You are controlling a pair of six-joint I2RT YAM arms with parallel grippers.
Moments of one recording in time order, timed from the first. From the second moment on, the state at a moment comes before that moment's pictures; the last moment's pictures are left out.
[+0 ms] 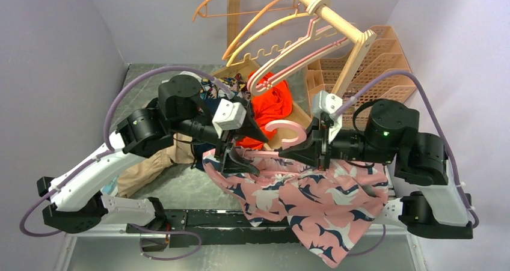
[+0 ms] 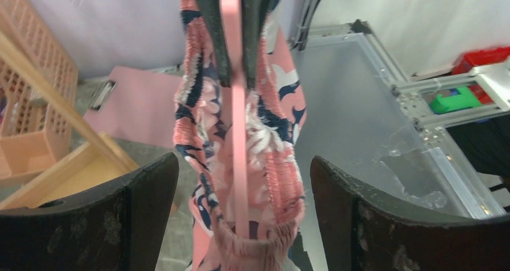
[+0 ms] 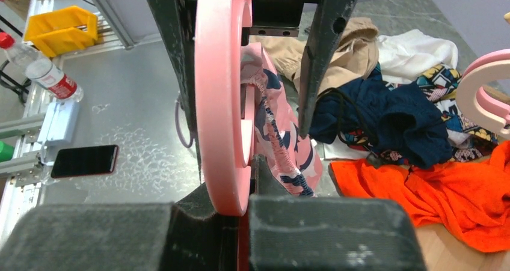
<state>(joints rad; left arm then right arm) -1.03 1.21 1.62 -0.59 0.82 0.08 1.19 0.99 1.81 -1.01 -0.19 0.00</state>
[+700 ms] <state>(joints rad) -1.04 0.88 1.53 -0.39 0.36 -0.07 1.19 1.16 2.08 -1.18 0.29 0.22</state>
